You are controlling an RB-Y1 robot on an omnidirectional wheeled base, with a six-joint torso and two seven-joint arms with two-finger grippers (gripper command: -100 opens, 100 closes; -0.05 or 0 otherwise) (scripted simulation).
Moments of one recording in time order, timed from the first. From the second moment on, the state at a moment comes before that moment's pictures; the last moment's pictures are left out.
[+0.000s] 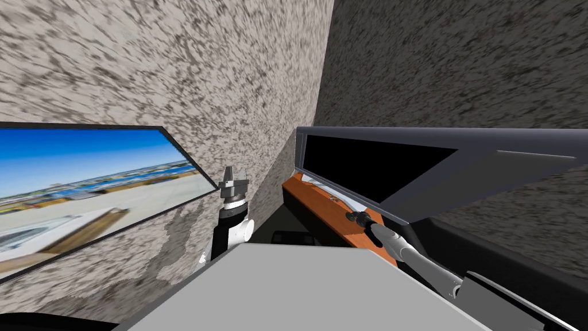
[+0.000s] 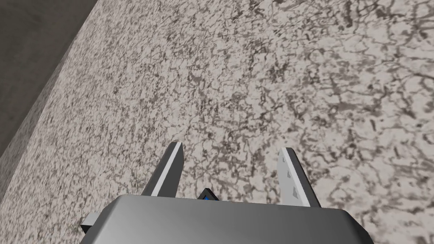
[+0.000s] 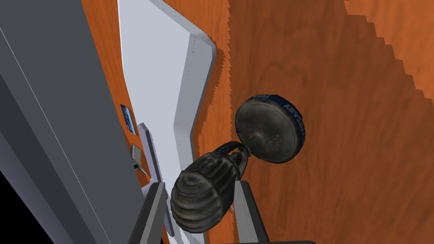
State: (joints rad) left arm 0.51 -0.04 0.02 -2.23 0.03 -0.64 0.08; right arm -0.03 -0.83 0.54 -0.78 1.02 0.11 0.60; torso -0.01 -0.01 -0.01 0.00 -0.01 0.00
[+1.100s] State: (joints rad) left arm 0.51 -0.04 0.02 -2.23 0.03 -0.64 0.08; right arm -0.12 -0.80 0.54 -0.81 0.95 0.02 0.84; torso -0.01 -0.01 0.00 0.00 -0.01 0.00
